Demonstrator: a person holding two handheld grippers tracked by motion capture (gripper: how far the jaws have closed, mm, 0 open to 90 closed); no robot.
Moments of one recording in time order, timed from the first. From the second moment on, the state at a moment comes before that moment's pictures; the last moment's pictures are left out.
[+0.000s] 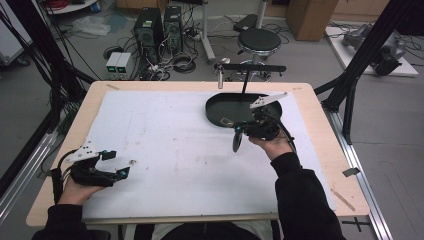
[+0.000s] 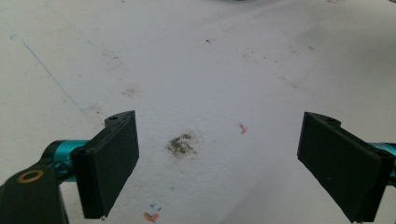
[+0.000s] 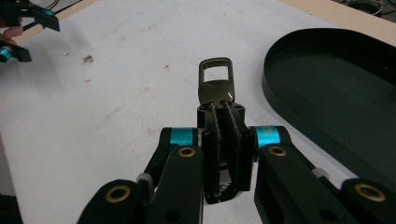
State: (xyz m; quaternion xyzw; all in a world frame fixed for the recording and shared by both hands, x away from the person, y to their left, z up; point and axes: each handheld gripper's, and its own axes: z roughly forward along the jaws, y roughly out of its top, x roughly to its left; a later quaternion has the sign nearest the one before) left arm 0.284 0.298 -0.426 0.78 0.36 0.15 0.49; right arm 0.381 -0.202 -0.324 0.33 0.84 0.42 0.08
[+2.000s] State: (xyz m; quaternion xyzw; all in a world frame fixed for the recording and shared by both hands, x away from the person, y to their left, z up) left arm 0.286 0.300 -0.426 0.77 0.36 0.15 0.50; right arm 0.501 -0.216 -0.281 0.45 0.78 0.37 0.22
